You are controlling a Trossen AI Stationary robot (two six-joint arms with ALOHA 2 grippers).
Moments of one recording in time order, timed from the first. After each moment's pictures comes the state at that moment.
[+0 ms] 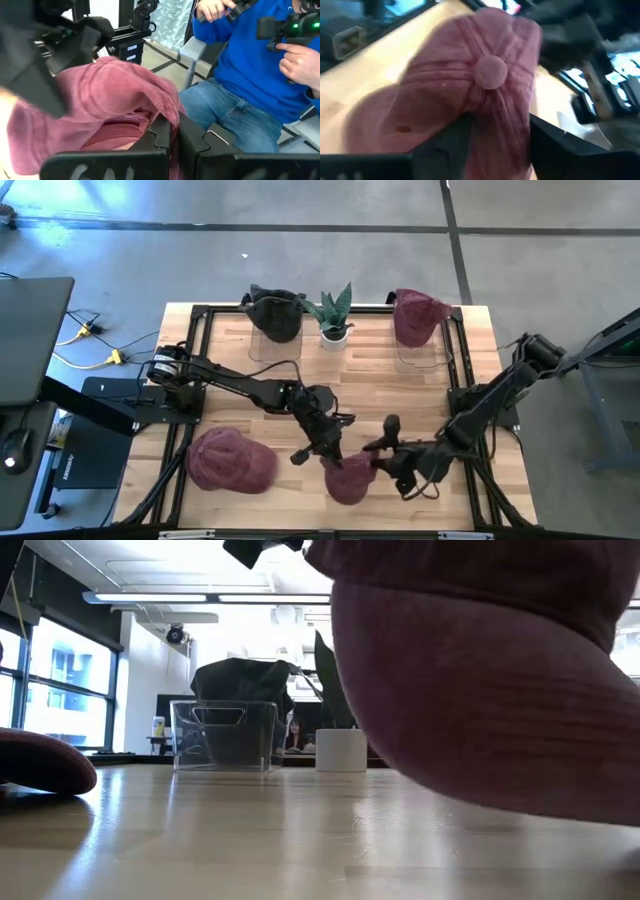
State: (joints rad) left arm -0.18 1.83 1.32 0.13 0.70 0.11; right arm 0.76 1.39 0.79 0.07 0.67 -0.23
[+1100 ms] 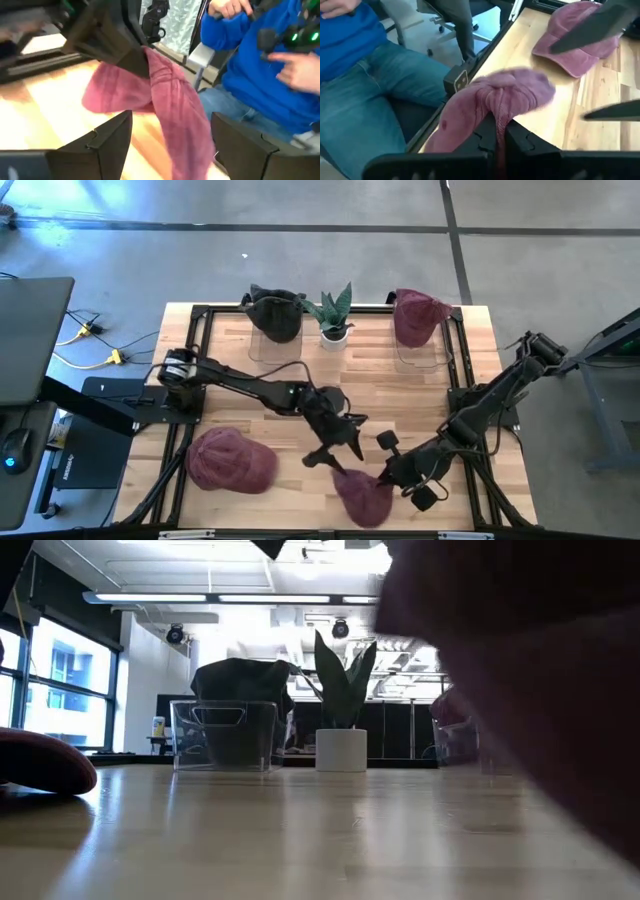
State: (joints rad) left arm -0.18 1.92 1.46 0.09 0.66 0.08; right arm 0.72 1.36 0.93 -0.12 0.20 0.12
